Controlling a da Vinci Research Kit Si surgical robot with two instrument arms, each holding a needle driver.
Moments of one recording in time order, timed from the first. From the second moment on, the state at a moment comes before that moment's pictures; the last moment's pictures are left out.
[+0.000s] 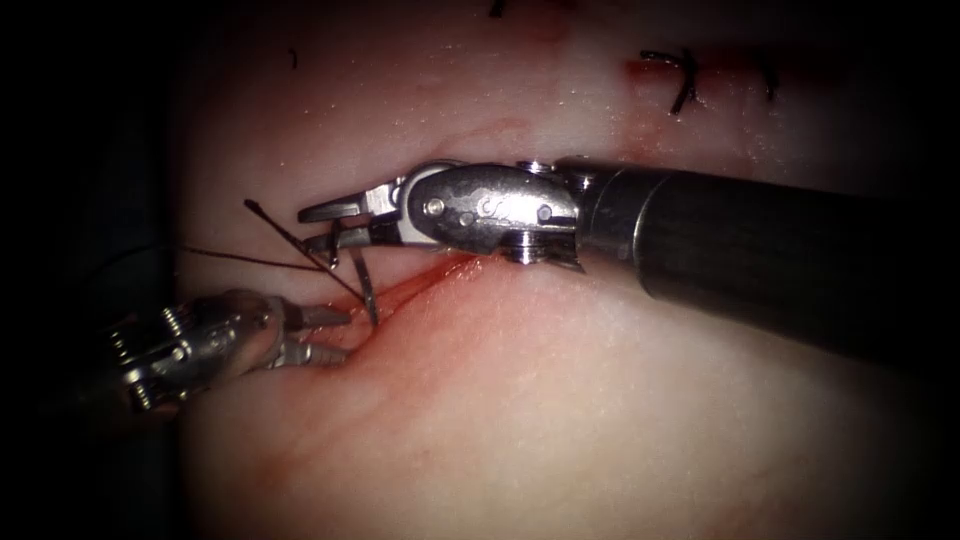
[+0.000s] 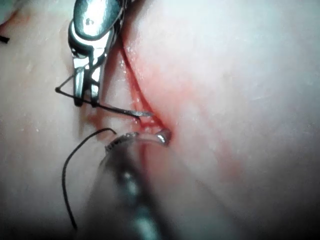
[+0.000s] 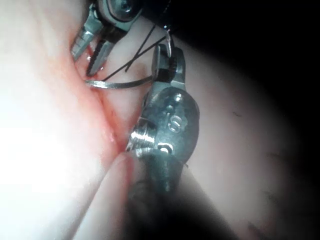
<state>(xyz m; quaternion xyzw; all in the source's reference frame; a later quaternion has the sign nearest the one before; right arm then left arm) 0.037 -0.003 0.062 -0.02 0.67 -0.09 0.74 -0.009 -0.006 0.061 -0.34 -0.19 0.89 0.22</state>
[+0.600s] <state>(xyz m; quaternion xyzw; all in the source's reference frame) 0.037 -0.005 0.063 -0.05 0.66 -0.10 0.75 -0.009 -0.006 0.060 -0.35 -0.18 0.89 0.23</state>
